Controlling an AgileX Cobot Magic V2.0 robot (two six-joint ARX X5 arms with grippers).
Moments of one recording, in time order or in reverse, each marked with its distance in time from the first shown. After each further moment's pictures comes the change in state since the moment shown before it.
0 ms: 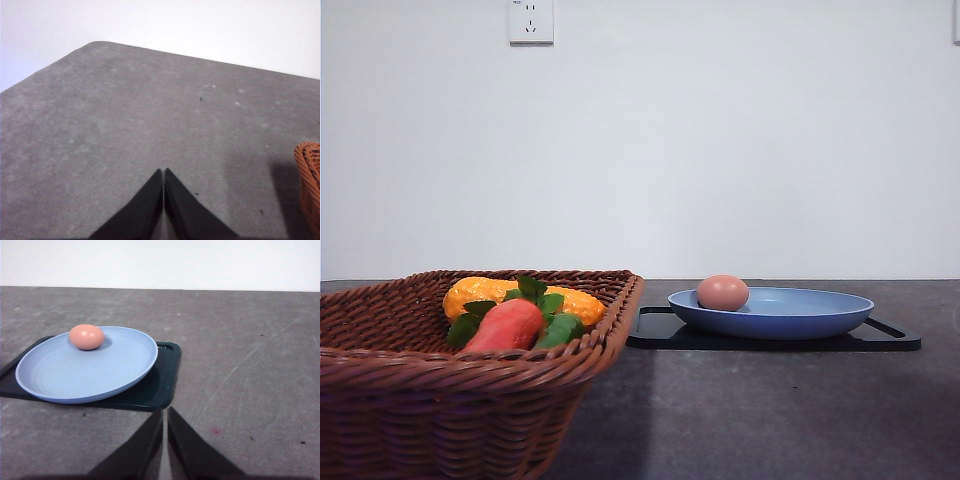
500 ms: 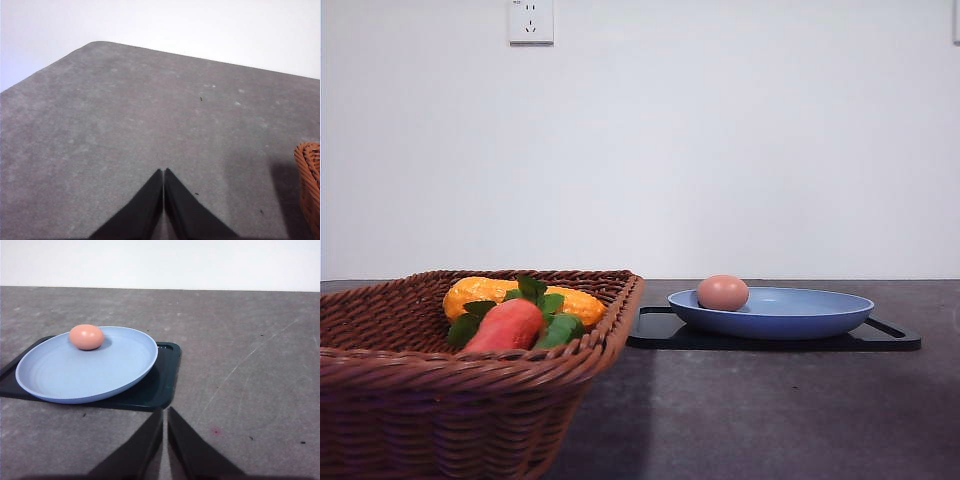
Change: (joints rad) left_arx 0.000 0.000 0.000 0.000 0.000 0.000; right_arx 0.000 0.000 0.000 0.000 0.000 0.000
